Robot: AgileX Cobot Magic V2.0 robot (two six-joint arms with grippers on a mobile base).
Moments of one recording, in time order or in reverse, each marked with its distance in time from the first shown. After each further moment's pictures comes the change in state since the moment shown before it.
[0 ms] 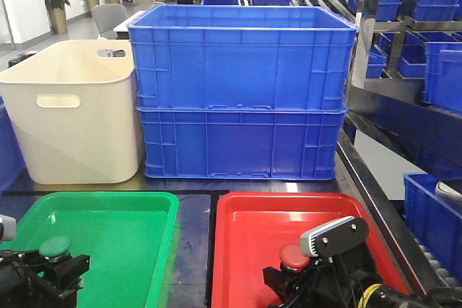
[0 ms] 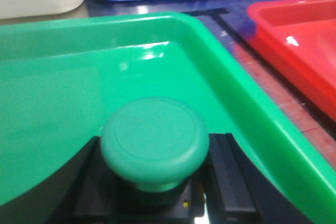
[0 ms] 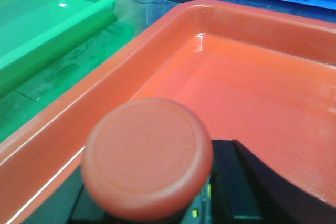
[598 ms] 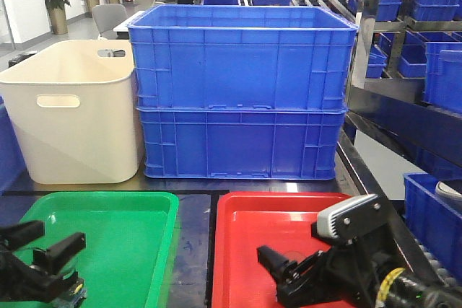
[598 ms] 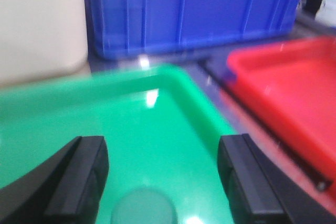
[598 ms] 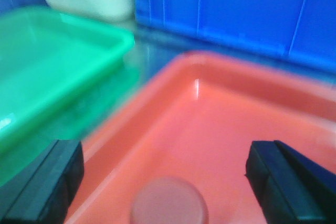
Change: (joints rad) left arm 0.000 -0.164 -0.001 0.001 0.003 0.000; right arm 0.000 -0.156 0.000 -0.001 0.018 0.000
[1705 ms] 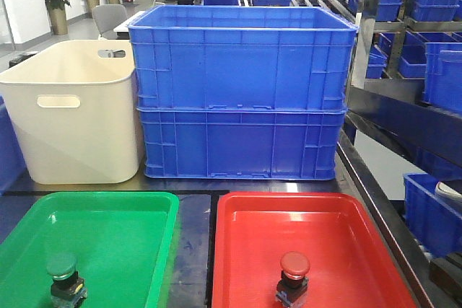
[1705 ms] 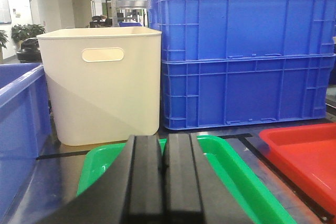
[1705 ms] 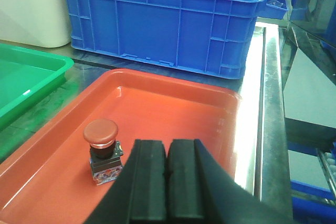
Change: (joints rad) left arm 0.000 -0.775 0.255 0.060 0.300 -0.131; right arm 0.000 -0.741 0.129 0.012 0.630 0.000
